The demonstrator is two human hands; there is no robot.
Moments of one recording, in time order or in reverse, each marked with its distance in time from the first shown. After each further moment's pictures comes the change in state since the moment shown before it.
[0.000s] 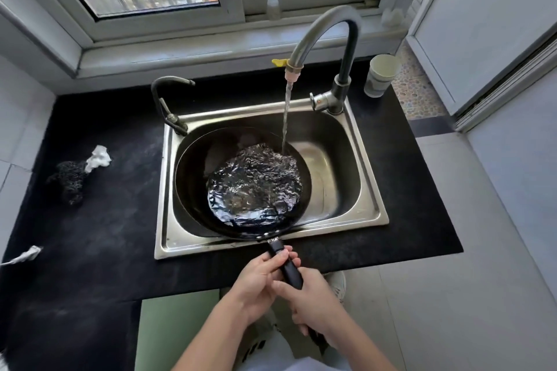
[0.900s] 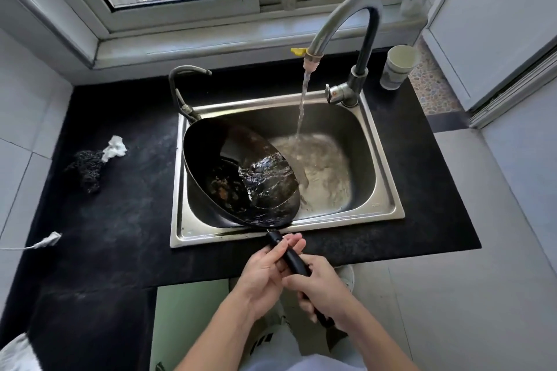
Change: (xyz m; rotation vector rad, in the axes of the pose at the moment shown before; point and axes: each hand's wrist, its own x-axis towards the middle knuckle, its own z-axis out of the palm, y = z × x) left_hand -0.012 0.003 -0.012 -0.100 0.044 0.087; right_hand 0.001 -0.011 0.003 0.155 -0.173 -0.057
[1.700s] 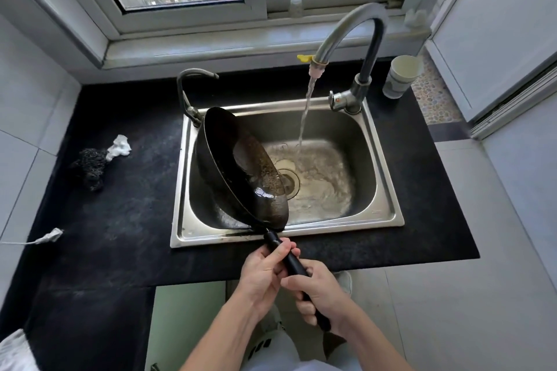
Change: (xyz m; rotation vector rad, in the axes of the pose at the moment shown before) left_hand -0.001 -0.001 0.004 0.034 0.089 0.109; right_hand -0.002 -0.003 0.000 0.240 -0.099 0.084
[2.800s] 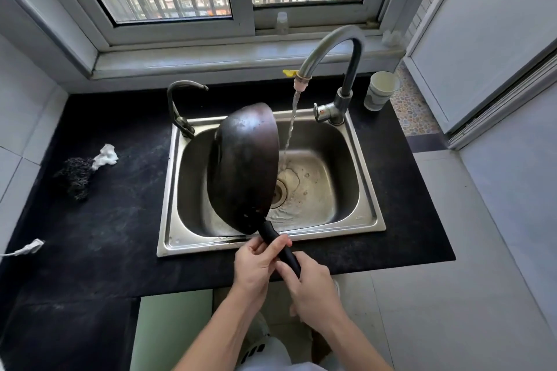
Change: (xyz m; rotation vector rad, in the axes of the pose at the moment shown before) left_hand 0.003 0.003 0.020 0.153 -0.024 0.233; right_hand -0.011 -0.009 0.008 -0.722 0.483 -0.226
